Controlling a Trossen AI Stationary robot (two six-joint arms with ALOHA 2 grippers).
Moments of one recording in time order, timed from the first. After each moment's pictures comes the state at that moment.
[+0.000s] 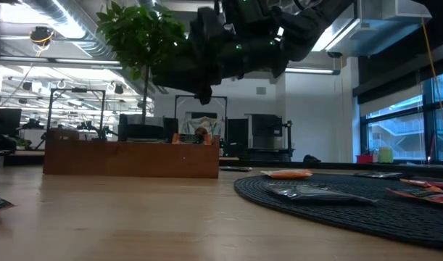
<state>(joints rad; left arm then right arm) -0.84 1.42 1.04 -1.00 -0.43 -1.77 -0.05 1.99 1.22 0.47 -0.31 0.19</state>
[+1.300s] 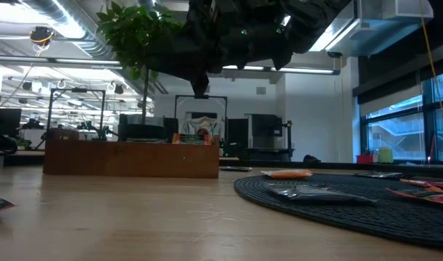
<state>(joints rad) -0.88 1.73 1.04 -1.00 -0.08 -2.23 0.02 1.98 1.22 0.48 -0.35 0.18</state>
